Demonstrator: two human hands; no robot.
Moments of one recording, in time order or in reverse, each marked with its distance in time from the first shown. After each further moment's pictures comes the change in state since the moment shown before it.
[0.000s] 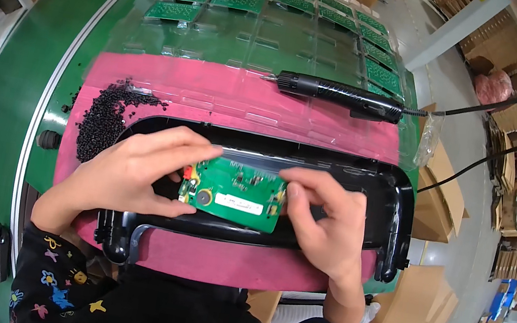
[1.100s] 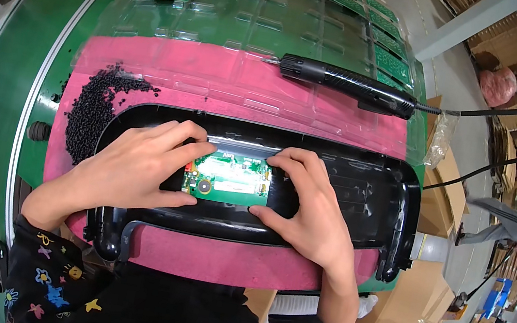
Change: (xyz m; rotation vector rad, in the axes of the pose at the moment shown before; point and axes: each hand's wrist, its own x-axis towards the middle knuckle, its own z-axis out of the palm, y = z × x) left_hand 0.000 -0.016 0.019 0.279 -0.086 -0.087; right_hand 0.008 0.028 0.011 -0.192 -0.297 0.000
